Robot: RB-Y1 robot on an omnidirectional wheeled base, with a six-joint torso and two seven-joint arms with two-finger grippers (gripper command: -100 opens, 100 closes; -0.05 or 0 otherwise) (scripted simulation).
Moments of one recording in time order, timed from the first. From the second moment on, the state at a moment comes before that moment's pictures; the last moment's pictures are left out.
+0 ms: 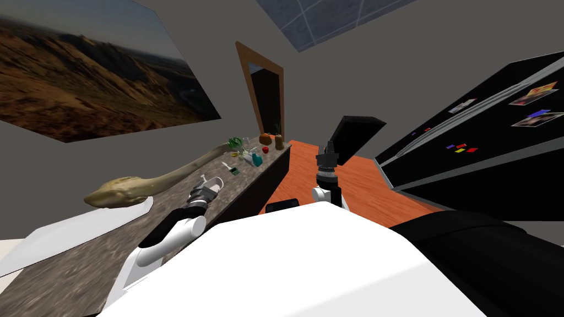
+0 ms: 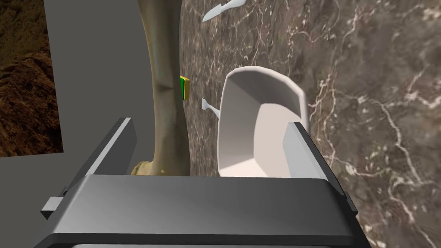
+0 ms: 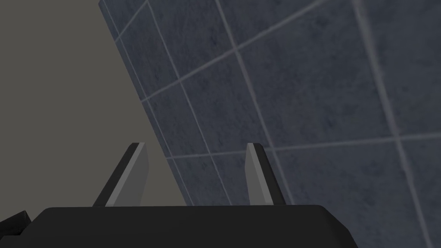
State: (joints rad) left arm 0.56 0.21 0.39 -2.27 0.26 0.59 0.34; right arm 0.53 0.03 0.03 -2.28 -0.05 -0.57 0.06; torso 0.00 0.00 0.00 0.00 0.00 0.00
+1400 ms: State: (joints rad) left arm 0.56 0.28 0.53 -2.19 0.41 0.93 0.38; right arm 0.53 0.03 0.03 -2.28 -0.05 -0.57 0.06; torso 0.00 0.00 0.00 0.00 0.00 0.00
